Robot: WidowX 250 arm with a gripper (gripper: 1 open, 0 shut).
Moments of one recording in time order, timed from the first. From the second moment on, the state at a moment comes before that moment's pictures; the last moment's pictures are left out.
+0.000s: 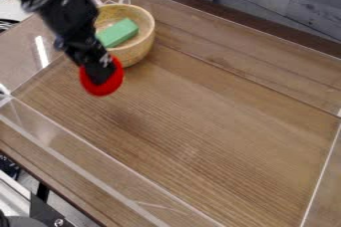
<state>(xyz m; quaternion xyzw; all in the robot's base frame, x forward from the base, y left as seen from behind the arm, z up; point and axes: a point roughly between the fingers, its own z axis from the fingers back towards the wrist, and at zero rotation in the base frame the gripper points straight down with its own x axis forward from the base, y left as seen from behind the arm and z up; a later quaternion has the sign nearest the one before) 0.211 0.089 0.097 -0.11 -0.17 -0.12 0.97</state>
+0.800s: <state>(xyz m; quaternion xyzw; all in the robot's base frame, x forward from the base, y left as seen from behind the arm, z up) 0.208 0.092 0.044 -0.14 -0.13 -0.13 0.97</state>
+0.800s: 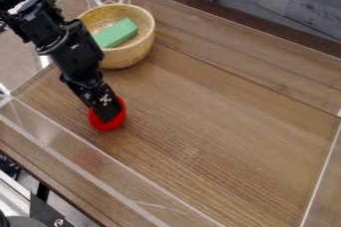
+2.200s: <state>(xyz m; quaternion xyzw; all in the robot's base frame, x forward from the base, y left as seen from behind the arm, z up) 0.207 0.102 0.020 -0.15 -0.11 -0.14 0.97</state>
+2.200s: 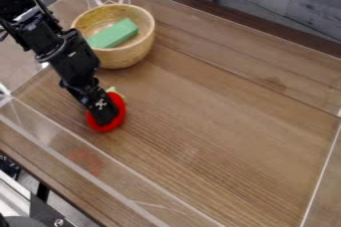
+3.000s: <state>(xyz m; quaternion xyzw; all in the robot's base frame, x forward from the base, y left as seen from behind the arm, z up) 0.211 0.077 0.075 -0.14 -0.13 -0.08 0.98</state>
